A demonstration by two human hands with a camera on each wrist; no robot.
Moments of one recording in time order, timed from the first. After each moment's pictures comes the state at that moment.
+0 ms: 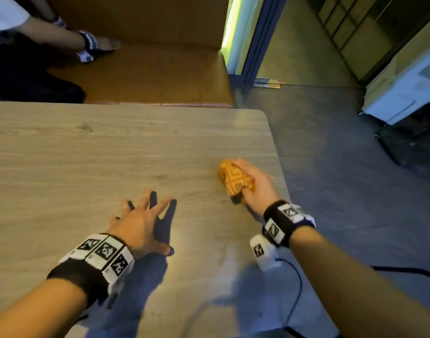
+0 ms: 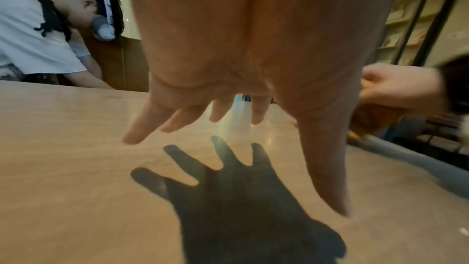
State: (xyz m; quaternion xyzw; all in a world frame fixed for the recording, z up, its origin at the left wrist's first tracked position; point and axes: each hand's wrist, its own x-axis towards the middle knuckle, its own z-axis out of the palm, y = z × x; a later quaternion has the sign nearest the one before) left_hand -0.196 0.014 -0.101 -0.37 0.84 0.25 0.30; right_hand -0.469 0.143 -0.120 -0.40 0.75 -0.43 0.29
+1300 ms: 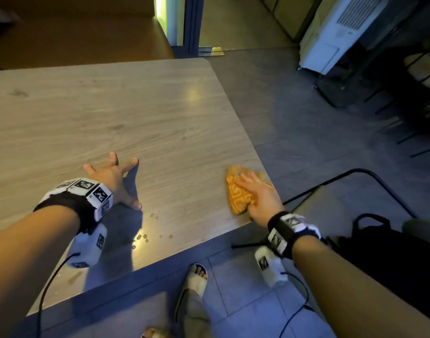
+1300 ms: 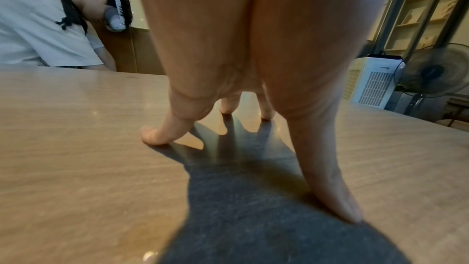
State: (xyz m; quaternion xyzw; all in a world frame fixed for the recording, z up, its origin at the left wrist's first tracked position) left_hand -0.180 0.038 -0.138 -0.34 0.88 0.13 0.31; right_hand -0.363 0.361 -0.134 -0.35 0.88 -0.22 0.22
